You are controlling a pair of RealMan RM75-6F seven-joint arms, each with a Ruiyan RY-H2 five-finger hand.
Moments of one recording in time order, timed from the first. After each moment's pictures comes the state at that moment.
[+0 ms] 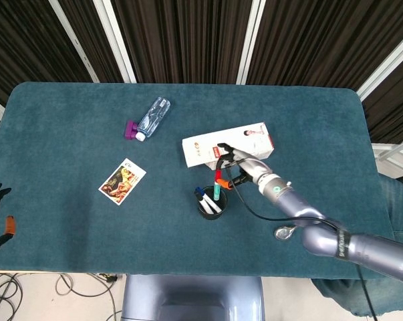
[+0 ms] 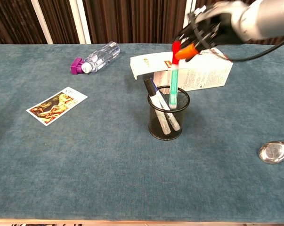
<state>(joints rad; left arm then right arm) -0.07 -1.10 -0.08 -1.70 1.35 1.46 0.08 0.97 -1.19 0.34 -1.62 -0.79 0.47 0.33</state>
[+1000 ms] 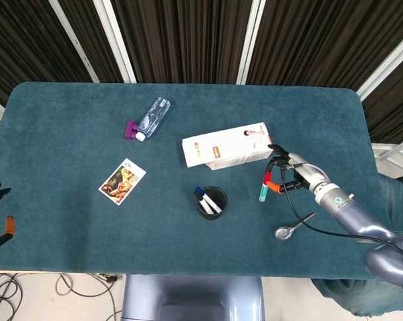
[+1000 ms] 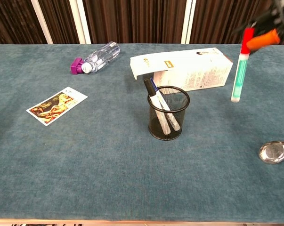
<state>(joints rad) -0.07 -1.10 -0.09 -1.71 1.34 1.46 0.09 0.64 -1.01 0.44 -1.65 -1.27 0.40 0.74</state>
